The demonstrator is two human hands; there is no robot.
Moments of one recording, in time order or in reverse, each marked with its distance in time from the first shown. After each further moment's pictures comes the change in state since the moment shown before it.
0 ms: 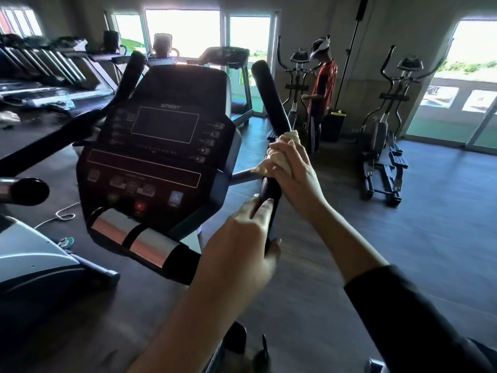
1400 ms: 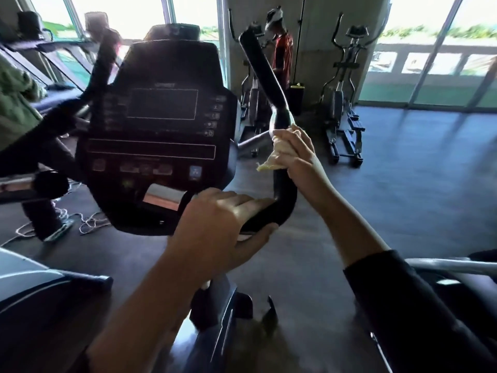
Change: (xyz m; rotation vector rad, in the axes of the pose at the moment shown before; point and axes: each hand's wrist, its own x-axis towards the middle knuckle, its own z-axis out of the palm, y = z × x) left_hand -0.034 -0.085 -0.056 0.068 0.029 0.567; right_hand -0.057 -0.077 0.023 0.208 0.120 0.375
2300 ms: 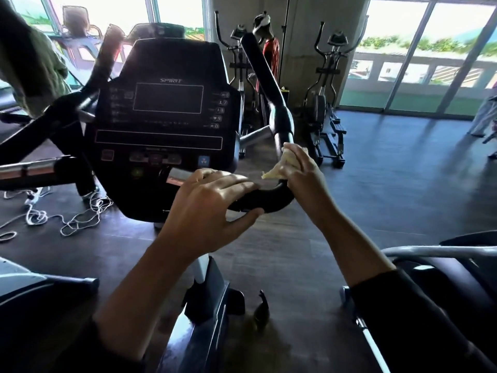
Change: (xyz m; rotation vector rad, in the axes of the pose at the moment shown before) left_hand -0.026 -0.028 -0.011 0.013 0.058 0.002; right_hand -0.059 -0.011 0.023 -0.156 0.180 0.179
